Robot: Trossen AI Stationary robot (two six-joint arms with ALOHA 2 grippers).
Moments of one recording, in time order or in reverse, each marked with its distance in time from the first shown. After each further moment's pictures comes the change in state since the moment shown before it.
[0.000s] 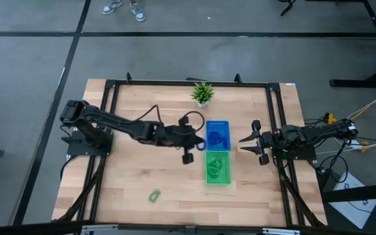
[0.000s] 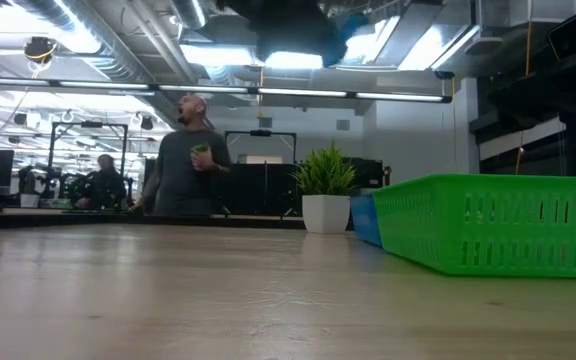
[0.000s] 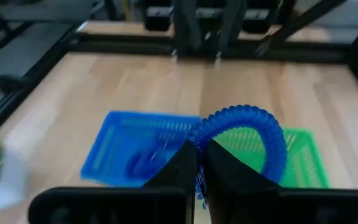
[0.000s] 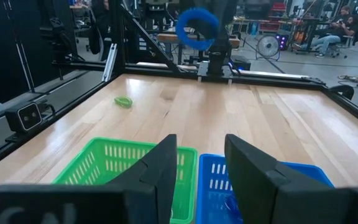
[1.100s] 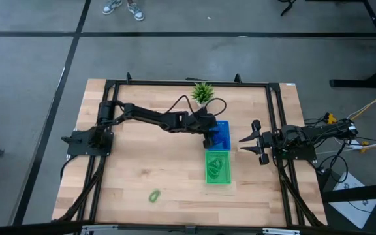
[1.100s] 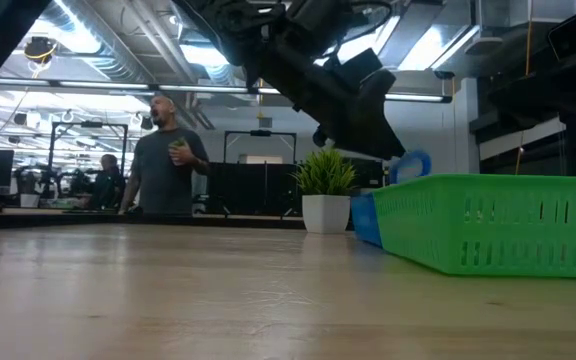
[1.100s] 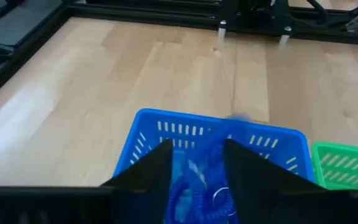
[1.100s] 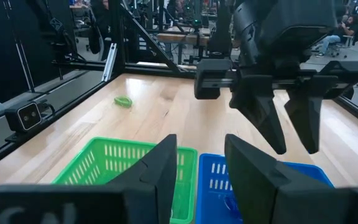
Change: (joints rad) left arm 0.227 0.409 0.218 0.140 0.176 0.057; right arm 0.000 0.000 0.000 0.000 0.000 0.000
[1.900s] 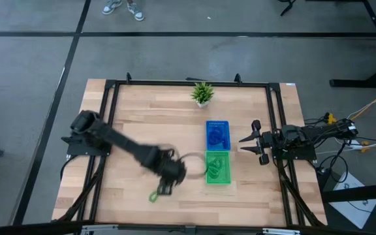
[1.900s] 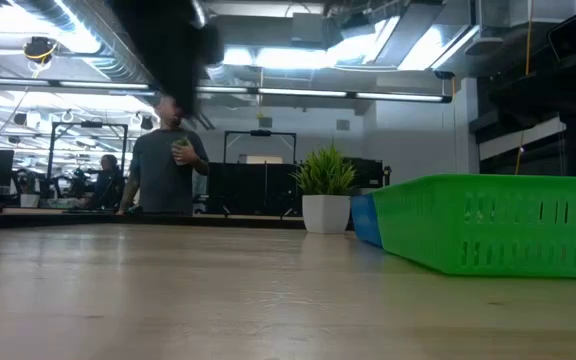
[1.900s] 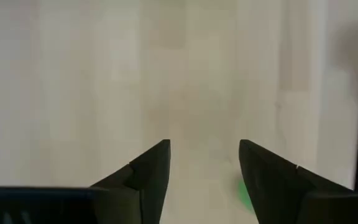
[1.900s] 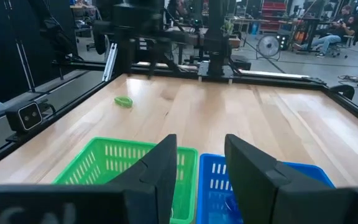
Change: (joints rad) left arm -0.473 -0.218 0.069 -1.010 0.091 -0.358; right arm 0.000 0.000 0.000 0.000 -0.001 0.000
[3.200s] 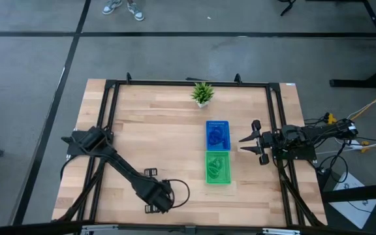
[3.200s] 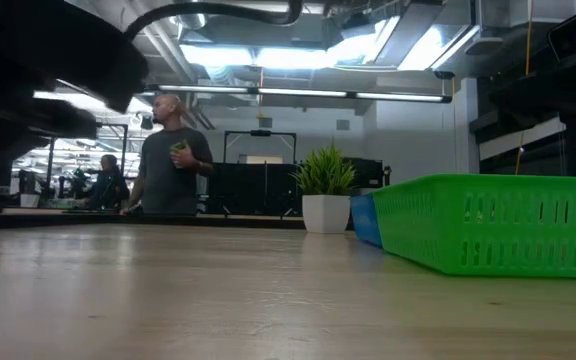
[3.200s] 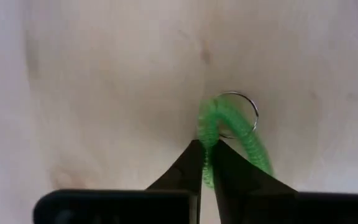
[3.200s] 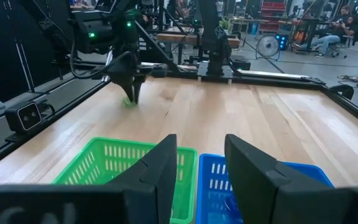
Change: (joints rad) left arm -0.232 0.210 -0.098 -0.032 -0.036 -0.351; right arm 0.000 0.000 0.000 0.000 0.001 0.000
